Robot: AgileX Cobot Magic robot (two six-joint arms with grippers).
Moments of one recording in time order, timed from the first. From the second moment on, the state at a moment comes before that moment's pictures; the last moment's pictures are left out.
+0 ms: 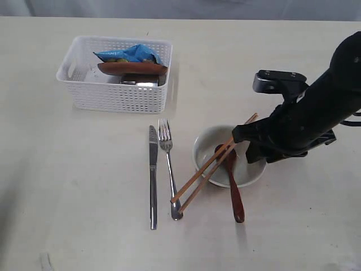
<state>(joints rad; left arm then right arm) -0.15 0.00 0.00 0.06 0.33 -0.02 0.36 1.59 -0.74 0.38 0.65 -0.12</state>
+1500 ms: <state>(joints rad) -0.15 0.00 0.00 0.06 0.33 -0.02 0.36 1.68 -0.79 0.36 0.62 -0.22</state>
